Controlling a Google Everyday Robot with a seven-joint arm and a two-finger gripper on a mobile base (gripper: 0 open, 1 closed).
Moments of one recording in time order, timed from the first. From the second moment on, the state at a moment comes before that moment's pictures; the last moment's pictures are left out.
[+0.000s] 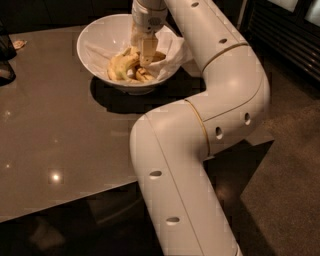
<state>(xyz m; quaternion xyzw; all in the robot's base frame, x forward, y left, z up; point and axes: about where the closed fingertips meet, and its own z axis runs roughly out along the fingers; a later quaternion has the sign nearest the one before) 0.751 0.038 0.915 -0.81 0.56 -0.01 0.17</state>
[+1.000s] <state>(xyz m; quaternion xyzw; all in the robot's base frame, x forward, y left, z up) 0.754 0.036 0.898 -0.82 0.55 -0.01 0.14</state>
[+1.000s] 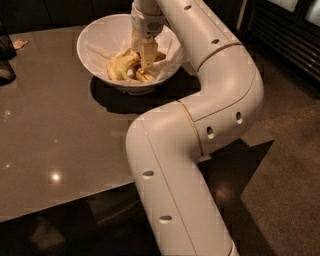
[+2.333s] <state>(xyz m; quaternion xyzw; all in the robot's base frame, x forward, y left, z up) 0.755 0.027 0.883 -0.82 0.55 -0.01 0.13</state>
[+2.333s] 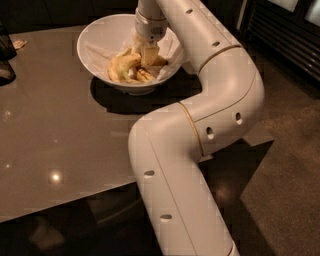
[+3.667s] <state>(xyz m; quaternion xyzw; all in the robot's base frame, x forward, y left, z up) 0.751 0.006 0.966 -0.80 0.55 -0.04 0.23</state>
